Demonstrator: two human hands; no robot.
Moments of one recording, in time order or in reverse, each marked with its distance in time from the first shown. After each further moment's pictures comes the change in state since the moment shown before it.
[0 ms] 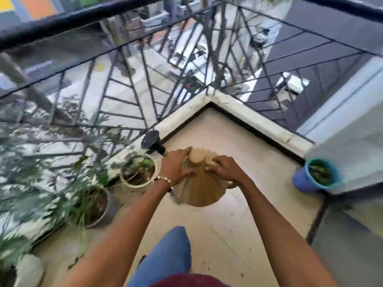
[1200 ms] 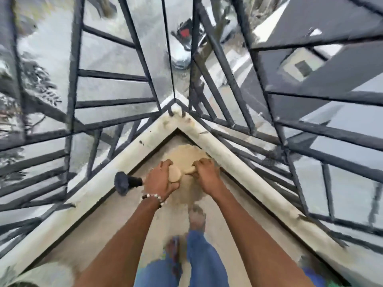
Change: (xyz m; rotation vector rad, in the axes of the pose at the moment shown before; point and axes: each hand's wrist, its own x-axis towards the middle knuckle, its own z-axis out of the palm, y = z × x) left_hand 0.823 0.016 0.187 -0.112 -0.160 -0.288; right_hand 0.730 0.393 -0.243 -0.350 -0.085 0.047
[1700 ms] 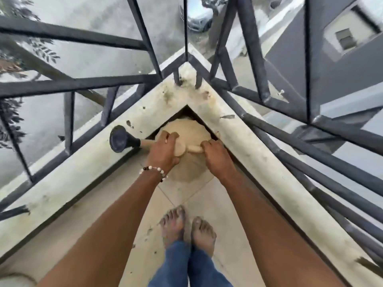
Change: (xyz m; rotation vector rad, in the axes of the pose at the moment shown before) left_hand 0.241 -0.119 0.159 0.083 -0.035 -0.011; right_hand 0.230 0.089 0.179 -0.070 -0.112 -0.048
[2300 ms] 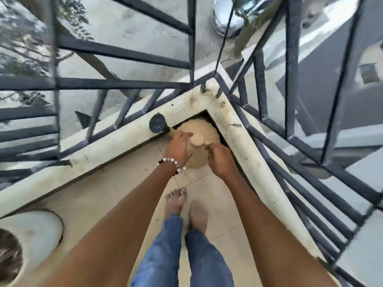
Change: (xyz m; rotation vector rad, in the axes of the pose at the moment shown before) left_hand -0.079 0.039 -0.067 -0.297 -0.027 -0.153; right_hand -0.073 -0.045 -0.070 0.248 0.006 -0.039
